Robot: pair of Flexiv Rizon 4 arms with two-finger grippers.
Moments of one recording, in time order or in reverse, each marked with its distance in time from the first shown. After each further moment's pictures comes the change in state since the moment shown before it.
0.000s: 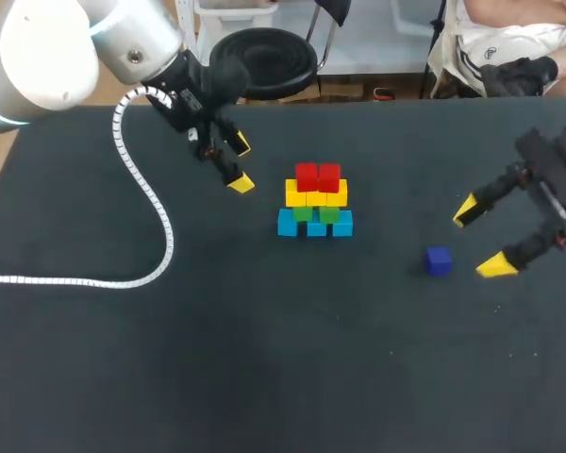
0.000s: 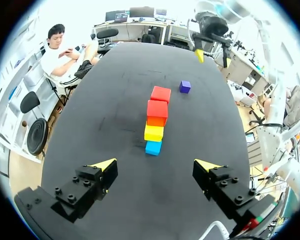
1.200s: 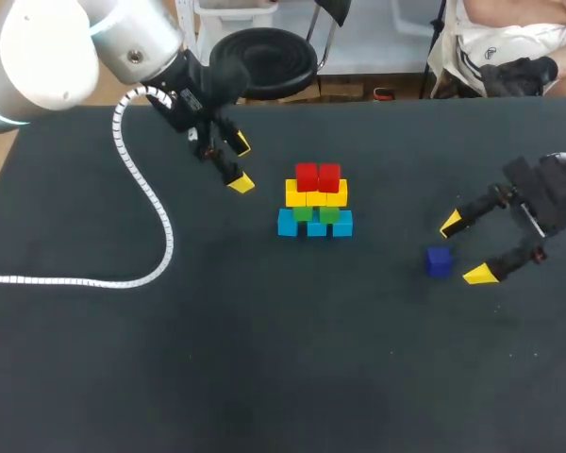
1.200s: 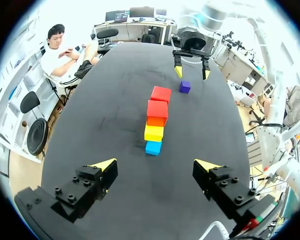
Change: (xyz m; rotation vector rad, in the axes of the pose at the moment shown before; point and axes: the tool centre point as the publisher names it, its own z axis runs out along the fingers) left arm 0.000 0.000 0.000 0.000 0.000 0.000; right arm 0.054 -0.055 0.036 -0.012 -0.123 -0.071
